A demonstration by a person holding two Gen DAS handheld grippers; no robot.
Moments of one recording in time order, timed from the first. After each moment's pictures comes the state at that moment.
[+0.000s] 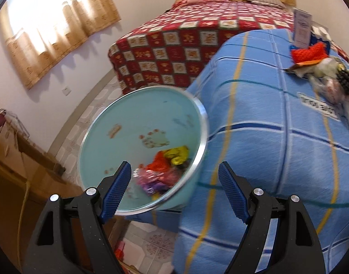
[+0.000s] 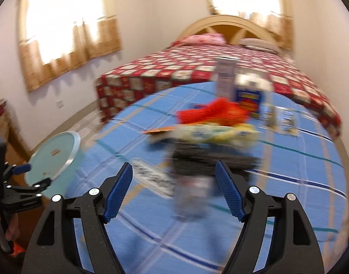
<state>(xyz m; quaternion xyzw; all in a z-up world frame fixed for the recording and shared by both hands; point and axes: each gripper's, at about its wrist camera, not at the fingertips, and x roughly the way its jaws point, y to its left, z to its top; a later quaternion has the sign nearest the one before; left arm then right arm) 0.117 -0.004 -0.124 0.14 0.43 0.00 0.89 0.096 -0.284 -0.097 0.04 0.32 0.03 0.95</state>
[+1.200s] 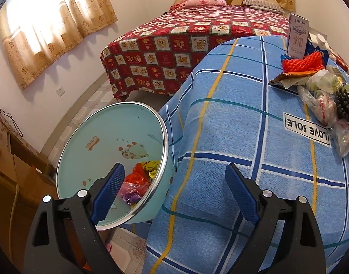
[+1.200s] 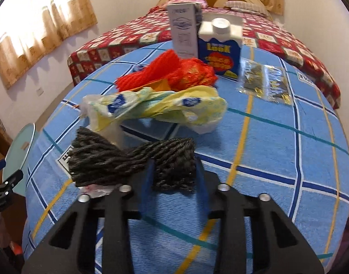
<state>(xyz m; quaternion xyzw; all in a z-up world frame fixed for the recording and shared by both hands) 0.139 -0.042 -0.123 0.12 0.43 0.00 0.90 0.154 -0.346 -0.148 0.06 0.43 0.01 0.90</state>
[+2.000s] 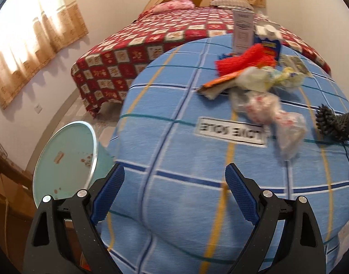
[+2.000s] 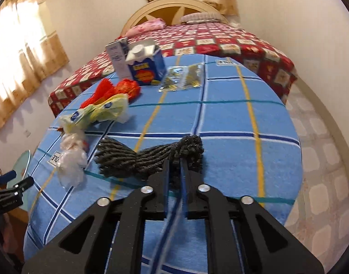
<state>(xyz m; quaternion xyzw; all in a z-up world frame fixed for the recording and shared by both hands) 0.112 -0.145 -0.111 0.14 0.42 -0.08 0.89 0.047 -0.430 -0.137 0.16 0.36 -0.08 0.92</state>
